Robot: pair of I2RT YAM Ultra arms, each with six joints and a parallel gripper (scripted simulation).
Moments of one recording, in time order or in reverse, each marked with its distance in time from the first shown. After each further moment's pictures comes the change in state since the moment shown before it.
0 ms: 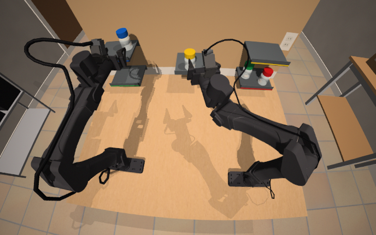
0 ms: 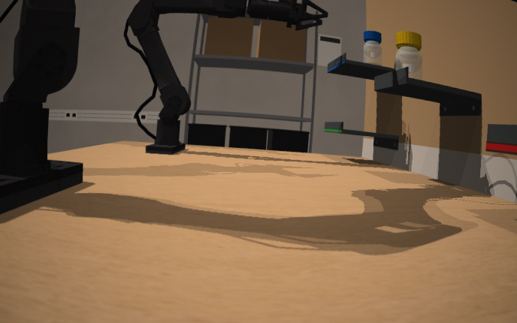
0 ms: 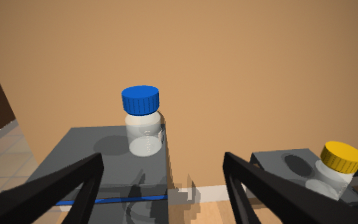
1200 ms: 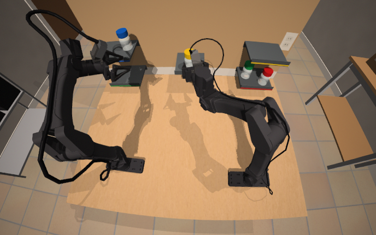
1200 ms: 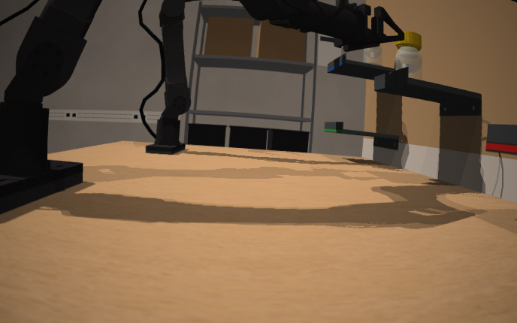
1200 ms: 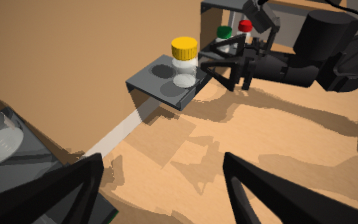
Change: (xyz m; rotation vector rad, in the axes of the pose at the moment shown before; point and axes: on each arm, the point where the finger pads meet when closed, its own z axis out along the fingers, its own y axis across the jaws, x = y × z) left arm 0.037 -0.046 -0.042 0.847 0.307 0.246; right arm 0.107 -0.007 0.085 0.023 0.163 -0.092
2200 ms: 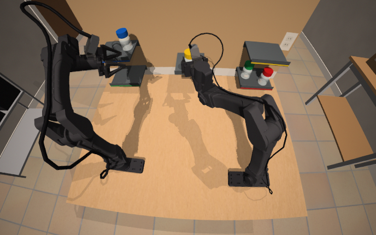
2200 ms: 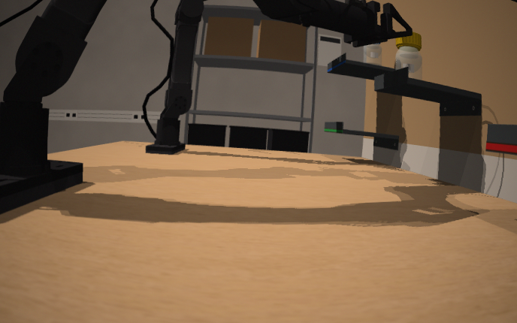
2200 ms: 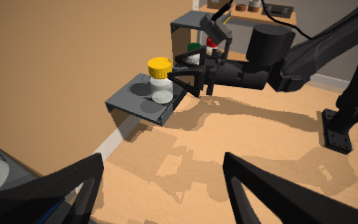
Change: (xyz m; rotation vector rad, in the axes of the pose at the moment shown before) left arm -0.021 -0.002 -0.016 0.155 -0.075 0.033; right arm -0.015 -0.001 0.020 0.003 -0.025 0.010
